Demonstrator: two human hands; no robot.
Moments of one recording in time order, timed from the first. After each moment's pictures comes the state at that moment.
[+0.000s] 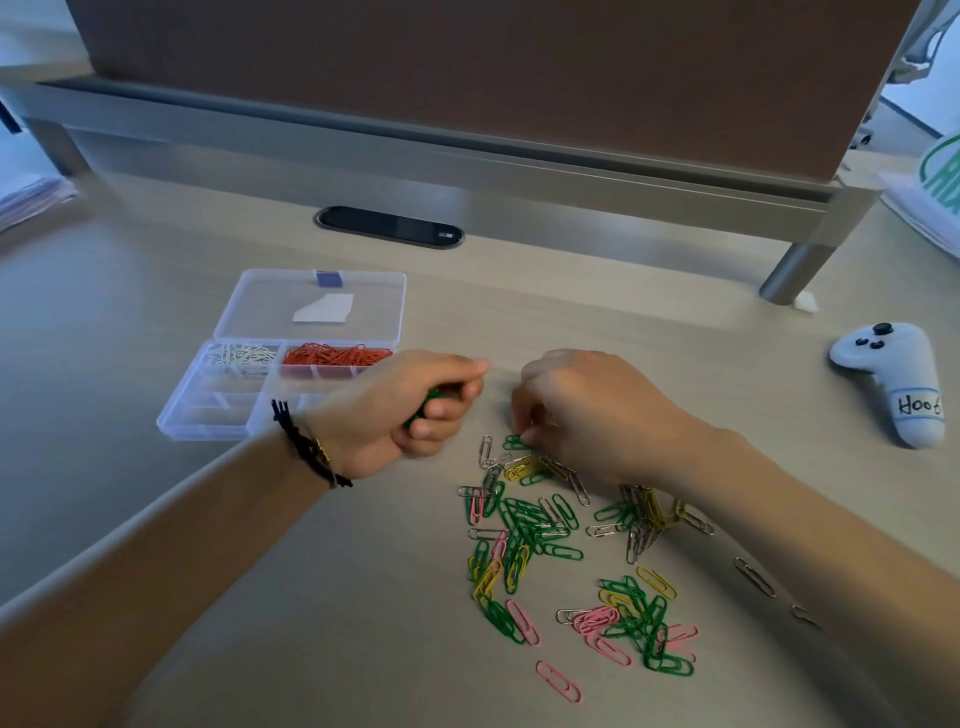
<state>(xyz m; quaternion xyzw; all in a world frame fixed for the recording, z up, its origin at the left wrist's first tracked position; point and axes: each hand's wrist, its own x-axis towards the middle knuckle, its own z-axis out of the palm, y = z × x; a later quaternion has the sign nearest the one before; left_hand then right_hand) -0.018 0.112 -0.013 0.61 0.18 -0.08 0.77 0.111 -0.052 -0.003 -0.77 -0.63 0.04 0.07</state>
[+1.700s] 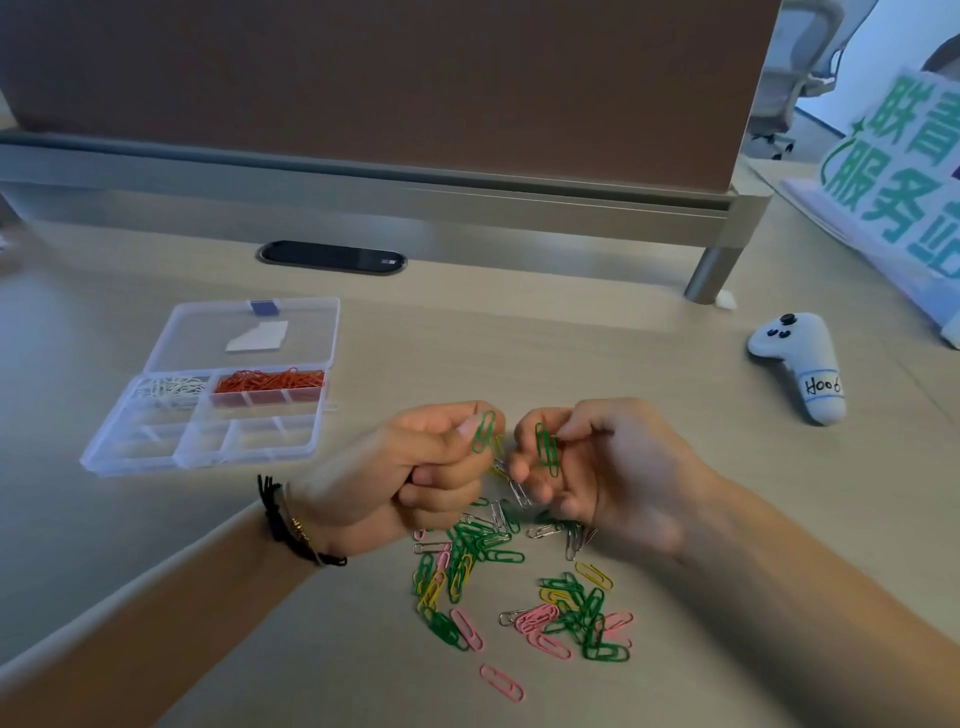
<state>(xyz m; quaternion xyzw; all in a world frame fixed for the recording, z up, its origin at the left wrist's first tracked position) -0.024 0.061 -0.015 0.45 -0.03 -0.17 0.88 0.093 -0.119 0.002 -0.49 -0.12 0.58 0.64</state>
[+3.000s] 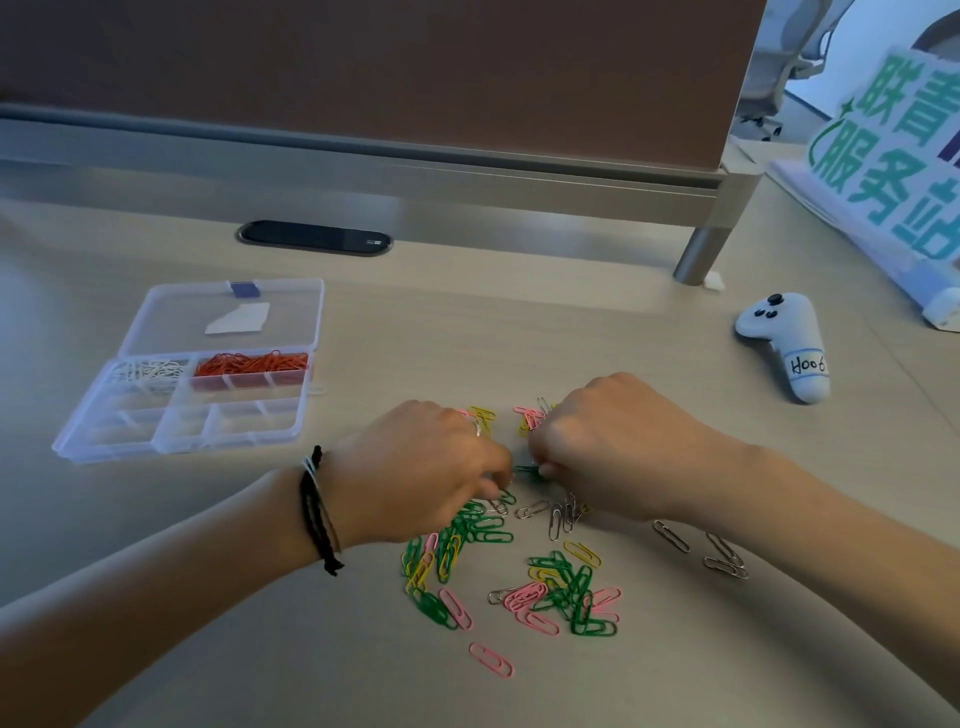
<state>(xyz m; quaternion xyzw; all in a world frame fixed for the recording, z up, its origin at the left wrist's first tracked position) -0.012 0.048 -0.015 0.98 -0.16 0.02 0.07 0.100 -0.125 0.020 -0.77 -0.62 -0.01 -0.15</state>
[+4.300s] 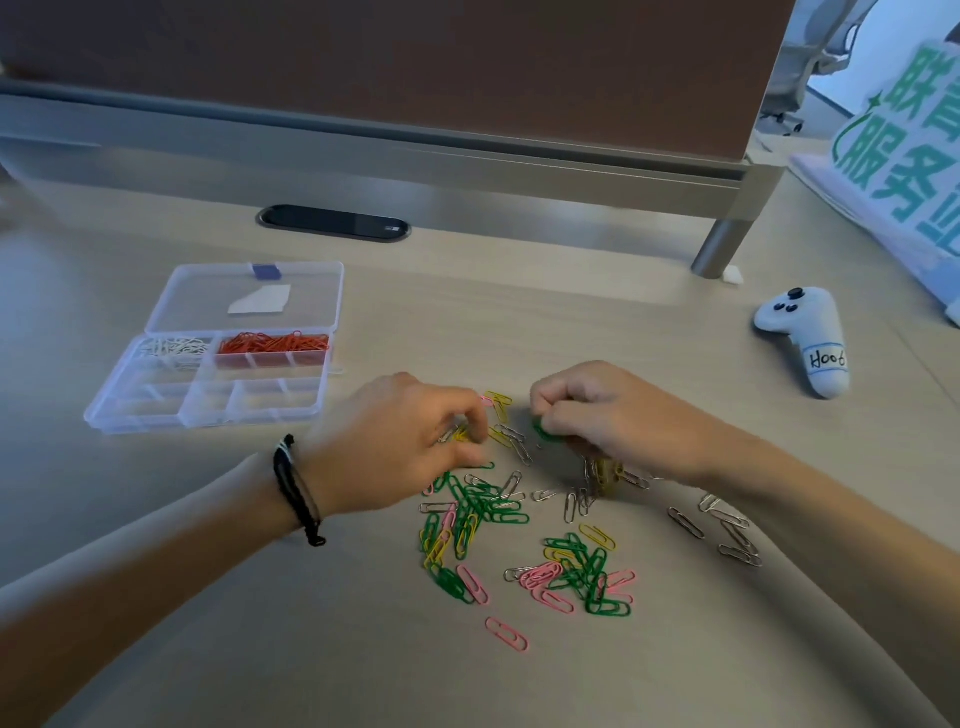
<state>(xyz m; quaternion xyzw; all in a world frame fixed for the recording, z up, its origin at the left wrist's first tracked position) -0.029 0.073 -0.024 0.97 -0.03 0.09 0.24 0.106 -0.120 0.005 -0.75 -0.46 0.32 0.34</state>
